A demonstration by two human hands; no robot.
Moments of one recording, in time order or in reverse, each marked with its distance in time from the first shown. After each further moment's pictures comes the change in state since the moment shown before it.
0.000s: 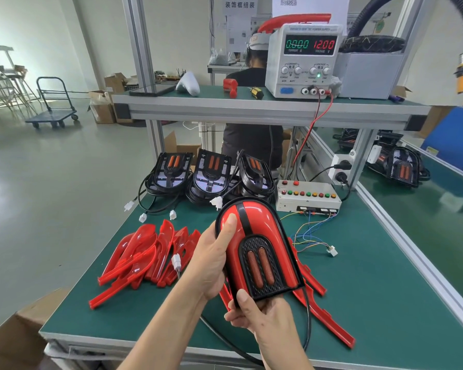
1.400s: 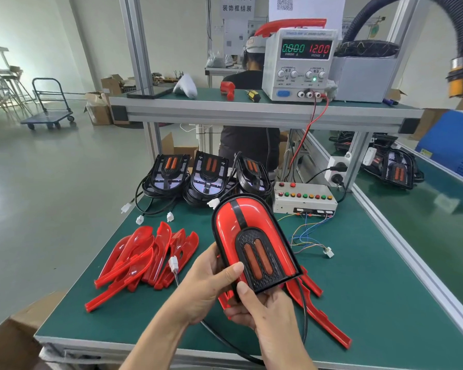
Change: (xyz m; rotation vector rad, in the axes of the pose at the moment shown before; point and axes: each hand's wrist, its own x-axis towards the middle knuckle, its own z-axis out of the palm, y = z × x) left_hand -0.022 -0.020 -0.034 0.089 -0.282 -0.024; right_hand 0.002 -0.014 0.004 0.024 0.034 0.013
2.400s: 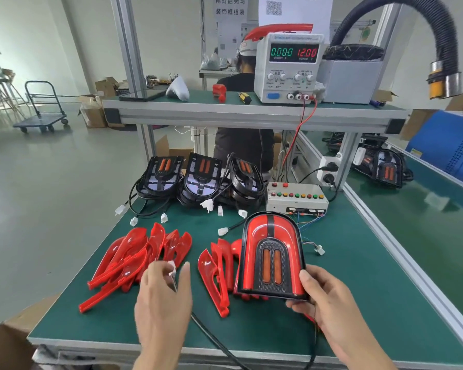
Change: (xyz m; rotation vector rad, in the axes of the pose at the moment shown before) left_hand -0.041 -0.013 -0.004 0.997 0.985 0.051; right_hand -0.001 -0.047 -0.104 -0.075 0.042 0.009
